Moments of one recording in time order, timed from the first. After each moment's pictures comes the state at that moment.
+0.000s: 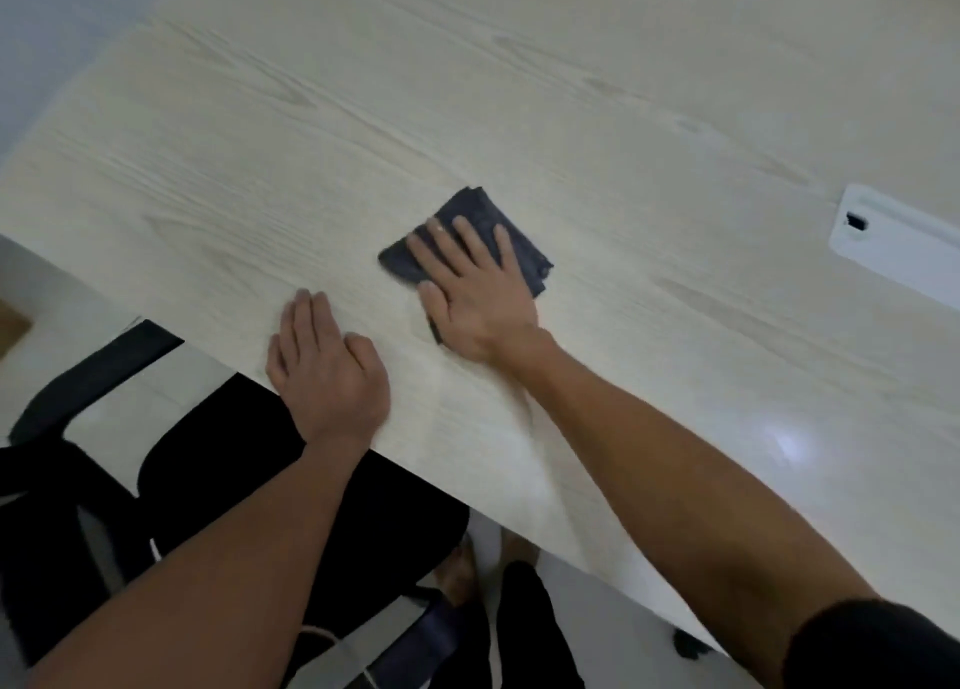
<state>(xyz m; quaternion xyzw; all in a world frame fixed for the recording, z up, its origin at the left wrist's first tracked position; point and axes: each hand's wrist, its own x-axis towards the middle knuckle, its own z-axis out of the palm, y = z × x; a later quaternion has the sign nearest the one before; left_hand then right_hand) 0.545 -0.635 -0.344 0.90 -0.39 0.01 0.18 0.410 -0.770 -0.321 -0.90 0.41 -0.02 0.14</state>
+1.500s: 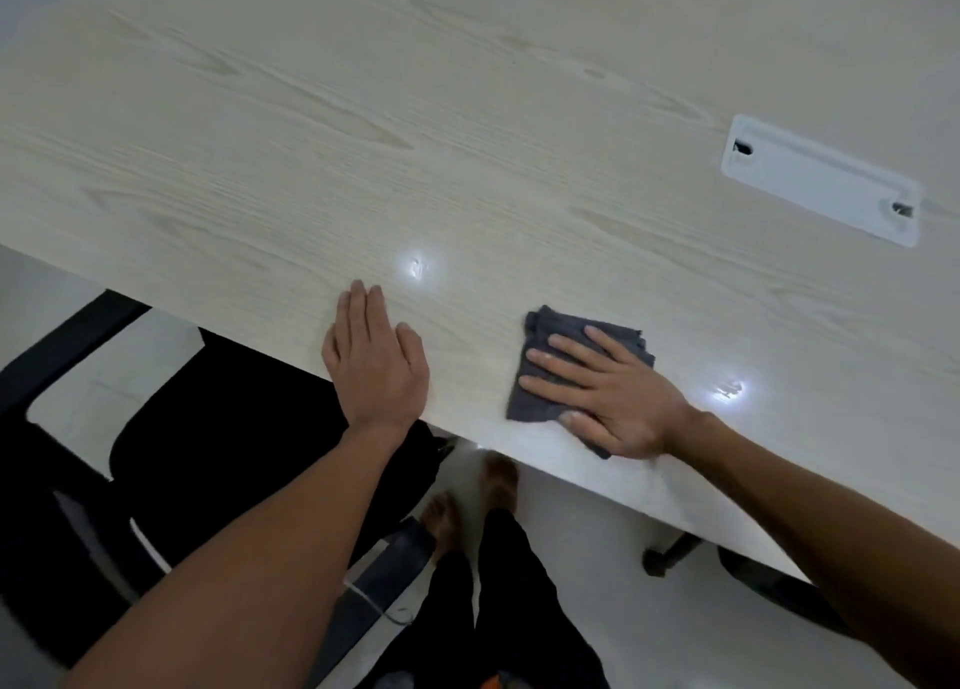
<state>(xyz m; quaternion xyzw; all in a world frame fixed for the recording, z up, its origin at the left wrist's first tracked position) 0.440 -0.591 -0.329 0.84 -0.50 -0.08 0.19 0.133 -0.642 -0.309 -0.96 0.24 0.09 0.10</state>
